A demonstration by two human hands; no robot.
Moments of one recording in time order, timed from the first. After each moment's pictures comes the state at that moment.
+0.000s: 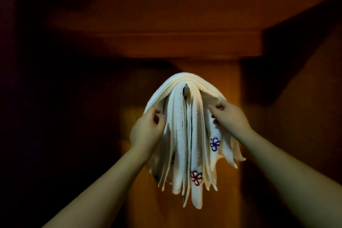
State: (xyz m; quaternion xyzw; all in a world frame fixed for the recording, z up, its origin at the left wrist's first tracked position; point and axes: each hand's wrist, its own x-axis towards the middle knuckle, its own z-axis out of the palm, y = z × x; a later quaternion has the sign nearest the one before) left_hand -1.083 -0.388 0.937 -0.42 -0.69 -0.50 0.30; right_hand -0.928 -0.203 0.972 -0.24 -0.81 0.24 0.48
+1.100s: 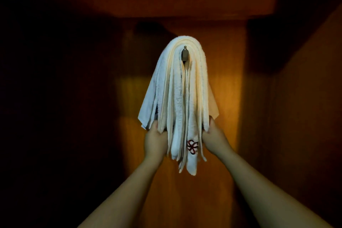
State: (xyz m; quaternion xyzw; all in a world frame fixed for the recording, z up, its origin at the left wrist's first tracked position) left_hand -1.094 -0.339 0.807 -0.33 -0.66 -0.68 0.01; right_hand -0.968 -0.201 0.817 -0.22 -0.81 0.38 0.38
